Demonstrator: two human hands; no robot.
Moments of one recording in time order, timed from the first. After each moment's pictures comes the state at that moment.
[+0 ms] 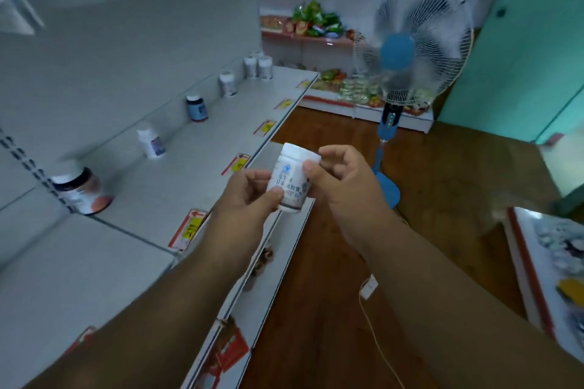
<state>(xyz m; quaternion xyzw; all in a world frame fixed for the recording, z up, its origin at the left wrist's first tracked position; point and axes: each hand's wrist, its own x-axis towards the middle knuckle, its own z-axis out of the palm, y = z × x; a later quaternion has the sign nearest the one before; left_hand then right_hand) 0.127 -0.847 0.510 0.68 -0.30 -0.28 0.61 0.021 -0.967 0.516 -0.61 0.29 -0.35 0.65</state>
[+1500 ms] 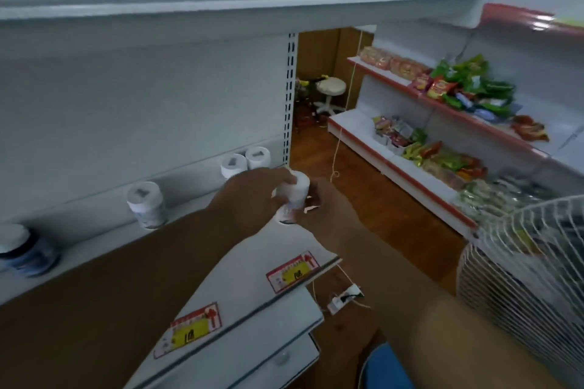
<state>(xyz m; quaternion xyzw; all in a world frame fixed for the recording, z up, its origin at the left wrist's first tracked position) 0.521 -1.491 0.483 0.91 -0.32 0.01 0.26 0.460 -1.656 0.445 -0.86 0.08 -0.06 0.51</state>
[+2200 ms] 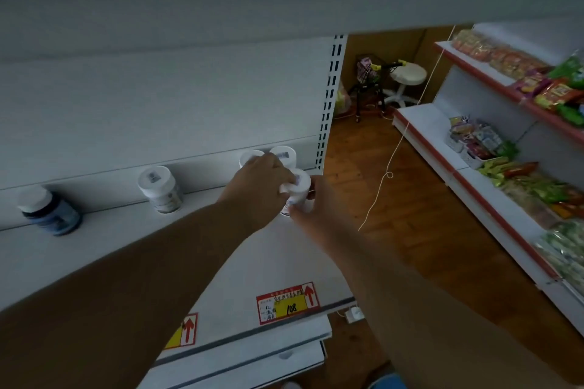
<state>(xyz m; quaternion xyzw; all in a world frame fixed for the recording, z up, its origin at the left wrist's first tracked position) 0.575 -1.513 0.457 0.96 -0.19 0.03 0.19 0.560 -1.667 0.397 -0.90 0.00 0.00 0.43</state>
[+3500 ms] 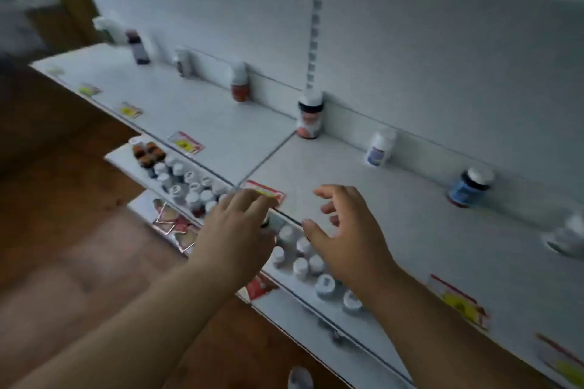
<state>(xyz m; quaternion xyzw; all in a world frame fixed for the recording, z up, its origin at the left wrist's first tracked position) 0.163 -1.022 0.450 0.94 0.27 0.13 0.12 0.299 -1.162 0.455 -0.80 -0.44 0.08 0.39</state>
